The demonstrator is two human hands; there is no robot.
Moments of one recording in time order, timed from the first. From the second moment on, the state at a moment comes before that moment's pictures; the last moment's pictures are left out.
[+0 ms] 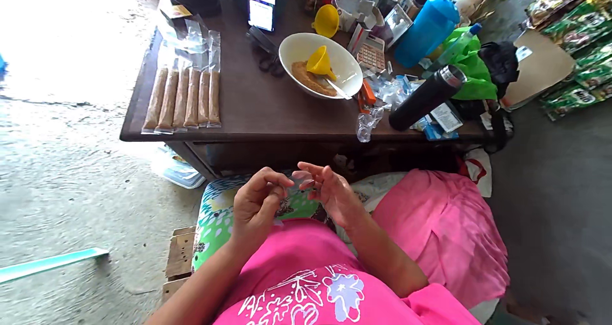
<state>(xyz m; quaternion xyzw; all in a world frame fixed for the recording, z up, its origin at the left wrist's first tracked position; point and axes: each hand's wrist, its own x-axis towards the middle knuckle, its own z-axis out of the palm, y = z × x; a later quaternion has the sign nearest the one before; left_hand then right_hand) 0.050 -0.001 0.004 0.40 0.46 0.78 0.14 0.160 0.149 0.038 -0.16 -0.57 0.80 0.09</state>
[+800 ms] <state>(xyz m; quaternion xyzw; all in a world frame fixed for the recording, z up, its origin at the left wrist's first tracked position) 0.055 0.004 -0.007 0.42 0.52 0.73 0.12 0.169 0.160 0.035 -0.04 -0.77 0.60 0.20</state>
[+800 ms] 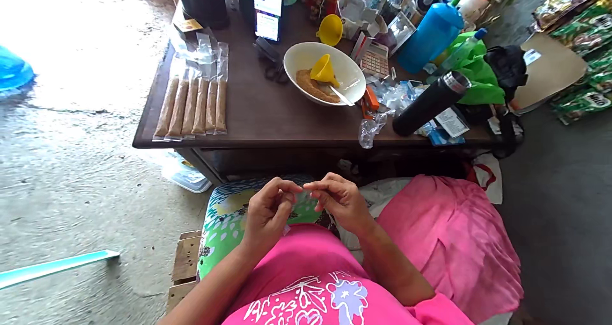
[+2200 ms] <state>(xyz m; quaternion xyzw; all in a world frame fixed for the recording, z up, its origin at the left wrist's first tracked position) 0.062 0.006 -0.011 0.41 0.56 0.71 0.12 0.171 0.166 0.026 -0.02 -0.85 0.47 0.25</state>
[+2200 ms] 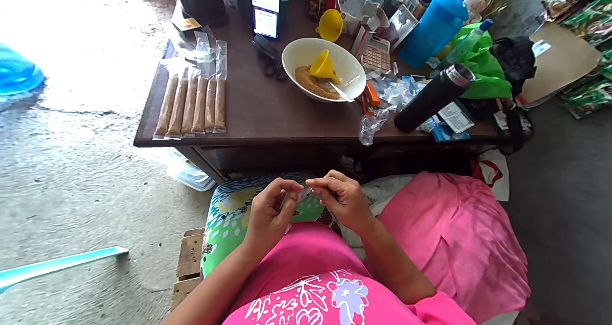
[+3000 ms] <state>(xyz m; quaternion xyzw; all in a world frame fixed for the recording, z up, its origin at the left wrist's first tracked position) 0.061 0.006 -0.011 0.42 0.56 0.70 0.12 0.168 0.170 0.021 -0.02 -0.82 0.49 0.29</state>
